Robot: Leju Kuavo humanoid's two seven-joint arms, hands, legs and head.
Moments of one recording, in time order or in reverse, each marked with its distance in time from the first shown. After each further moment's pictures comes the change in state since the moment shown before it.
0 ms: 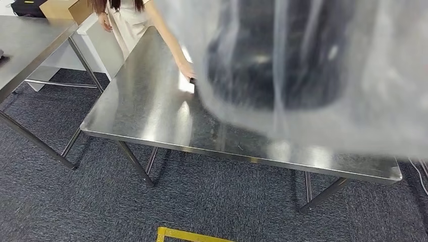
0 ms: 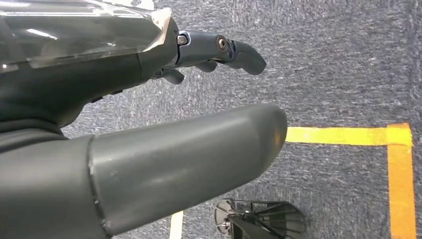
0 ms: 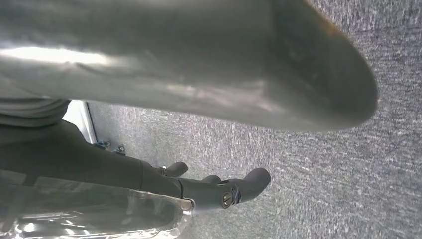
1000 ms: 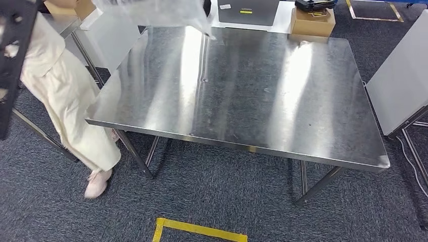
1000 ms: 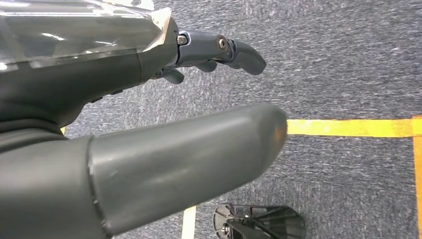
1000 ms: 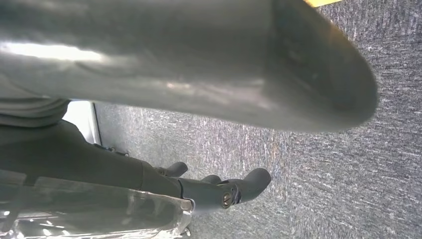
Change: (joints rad) left arm 0.001 0.003 0.000 0.000 -0.008 0.005 -0.006; right arm 0.001 0.001 0.001 0.007 -0.022 0.065 0.016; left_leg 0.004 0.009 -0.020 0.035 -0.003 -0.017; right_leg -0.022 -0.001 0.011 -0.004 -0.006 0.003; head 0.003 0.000
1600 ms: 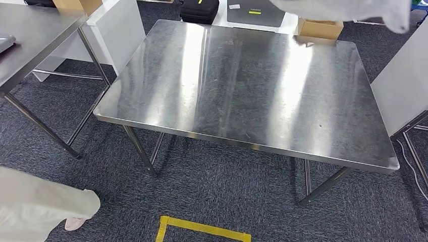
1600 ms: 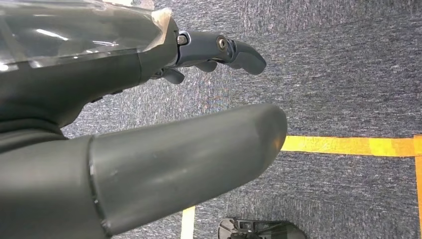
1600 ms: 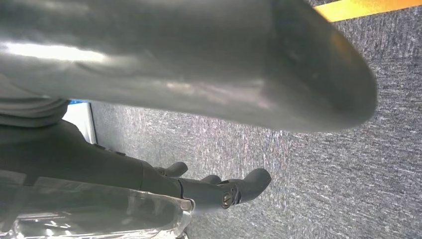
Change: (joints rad) left arm -0.002 -0.005 -0.002 0.000 -0.002 0.024 -0.012; right arm -0.003 -0.006 0.005 0.000 0.000 0.033 -0.016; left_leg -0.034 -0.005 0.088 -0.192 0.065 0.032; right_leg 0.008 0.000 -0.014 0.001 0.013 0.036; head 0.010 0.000
